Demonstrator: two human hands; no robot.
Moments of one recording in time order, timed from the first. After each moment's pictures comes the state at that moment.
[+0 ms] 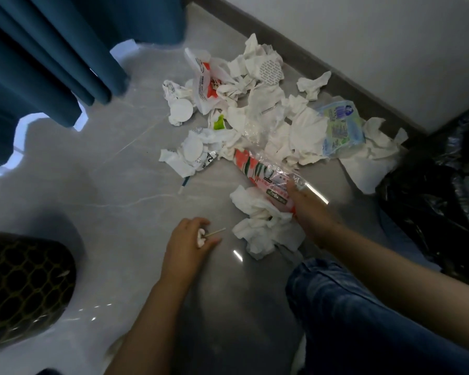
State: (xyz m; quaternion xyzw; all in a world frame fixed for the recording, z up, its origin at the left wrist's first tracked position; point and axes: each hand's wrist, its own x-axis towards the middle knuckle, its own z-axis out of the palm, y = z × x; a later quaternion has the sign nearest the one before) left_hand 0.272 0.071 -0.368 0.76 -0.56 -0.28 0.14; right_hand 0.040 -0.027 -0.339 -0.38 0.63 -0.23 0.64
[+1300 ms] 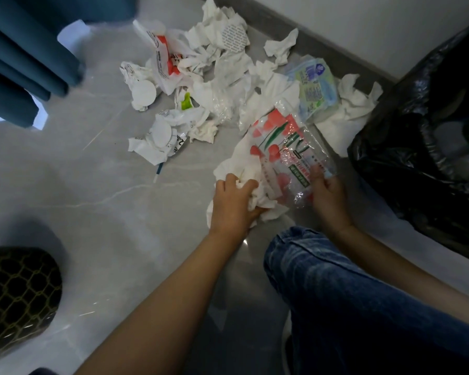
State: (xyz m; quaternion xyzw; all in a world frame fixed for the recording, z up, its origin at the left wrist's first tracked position) left_hand 0.160 0.021 -0.381 0.67 -0.71 -0.20 0.07; right_hand -0.019 0.009 -0.371 -0.35 0.70 -0.37 0.49
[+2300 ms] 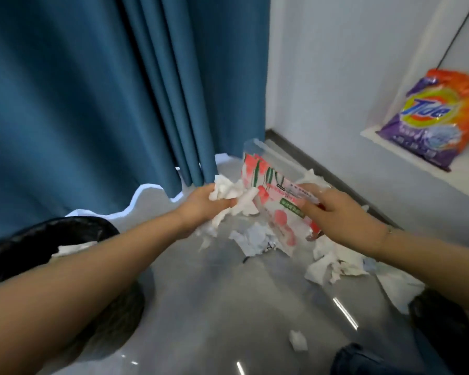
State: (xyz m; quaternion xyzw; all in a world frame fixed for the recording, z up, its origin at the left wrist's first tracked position) left_hand 0.370 -0.007 -0.120 0.70 -0.46 -0.40 0.37; right_hand 0.123 -0.050 -0.083 -0.78 0.42 -0.19 0.43
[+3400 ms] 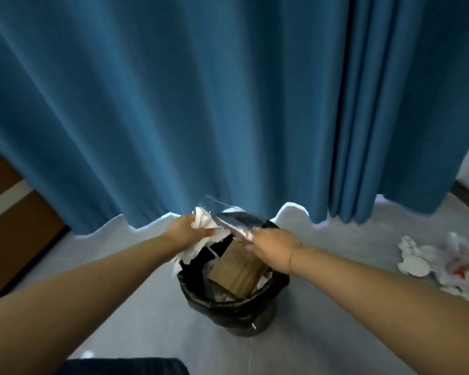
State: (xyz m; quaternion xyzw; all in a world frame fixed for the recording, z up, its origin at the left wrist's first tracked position) left_hand 0.575 0.254 -0.053 0.92 -0.22 -0.16 0.27; right_hand 0.440 0.091 -0.081 -0.99 0.00 0.03 0.10
